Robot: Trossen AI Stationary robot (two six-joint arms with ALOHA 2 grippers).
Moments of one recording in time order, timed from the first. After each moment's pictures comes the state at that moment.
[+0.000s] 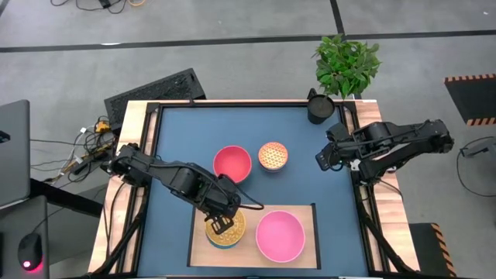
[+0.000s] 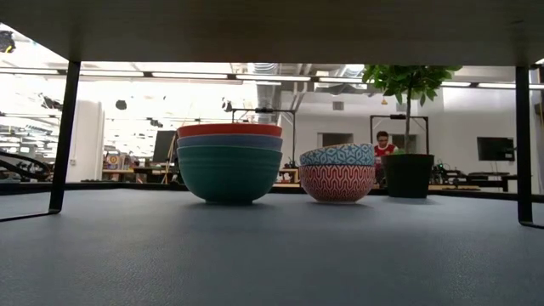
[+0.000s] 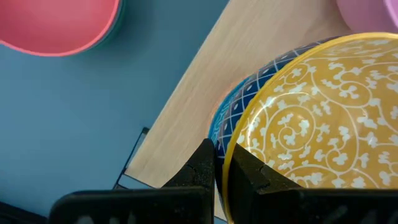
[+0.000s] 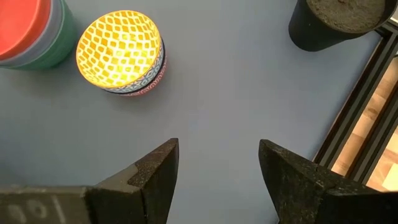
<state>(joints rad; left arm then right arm) -0.41 1.90 2.16 -1.53 -0.03 -0.99 0.19 1.12 1.29 -1.51 0.45 1.14</state>
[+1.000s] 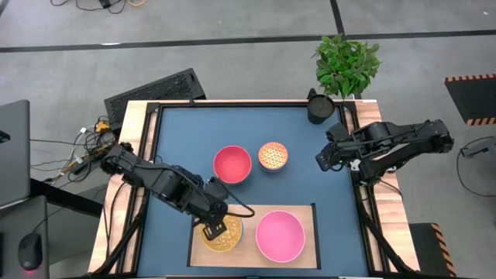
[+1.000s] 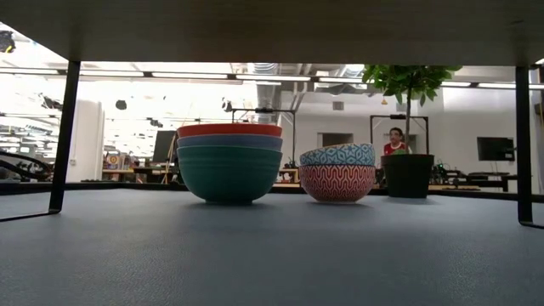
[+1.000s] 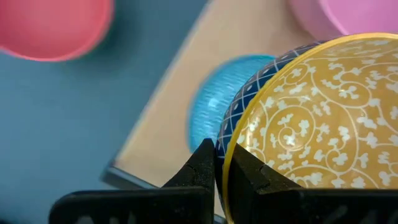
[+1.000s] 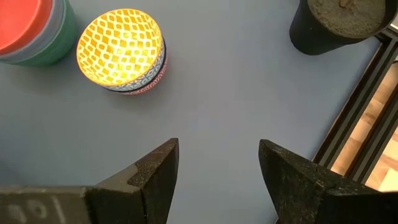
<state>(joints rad) -0.47 1.84 2.15 -1.50 -0.11 -1.04 0.19 1.12 1.29 -1.51 0.45 1.11</state>
